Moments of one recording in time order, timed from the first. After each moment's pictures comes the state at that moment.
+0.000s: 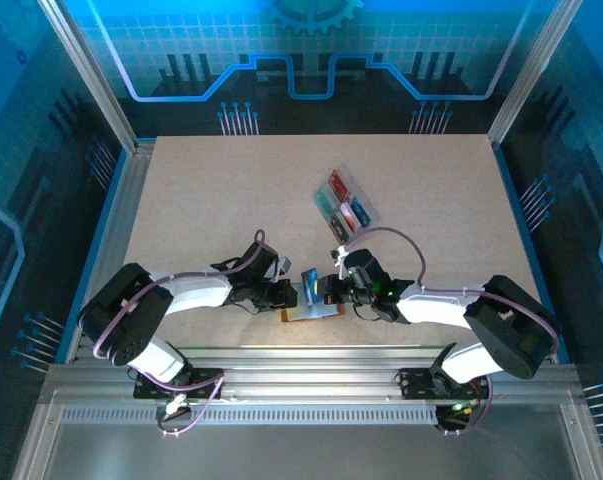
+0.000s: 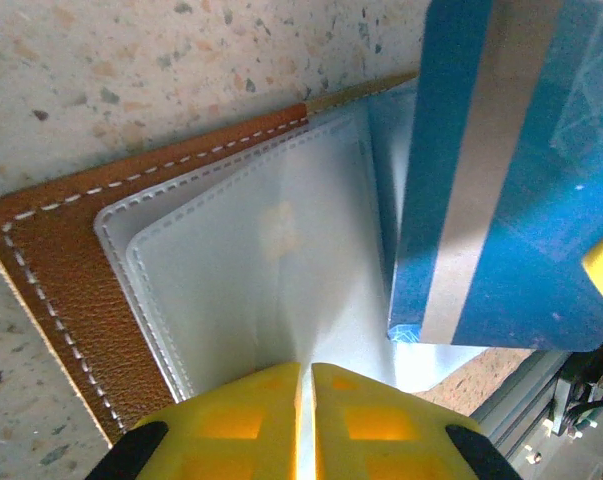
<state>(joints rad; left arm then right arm) -0.63 1.54 0.61 -0.10 0.48 -0.76 0.78 1.44 0.49 0.27 -0.20 0.74</state>
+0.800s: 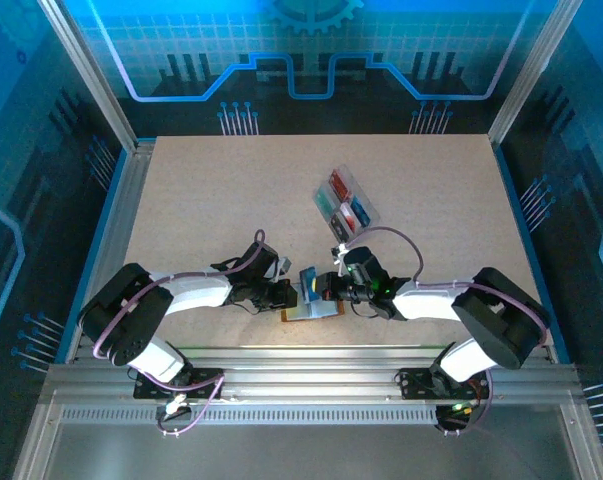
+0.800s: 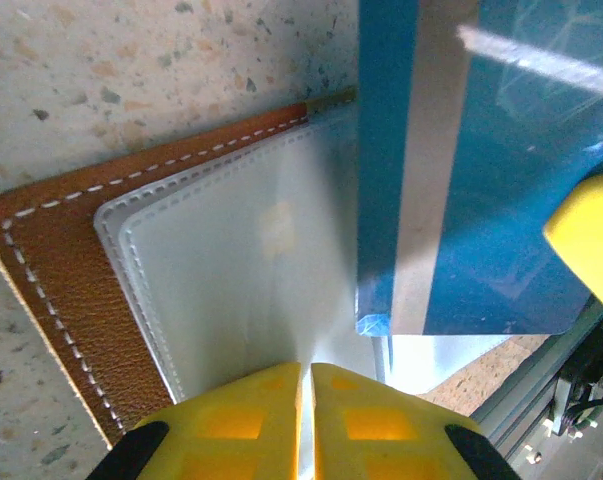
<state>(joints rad) -0.63 1.54 0.61 -0.10 0.48 -0.76 0.75 1.51 0.50 0.36 -0.26 0.82</state>
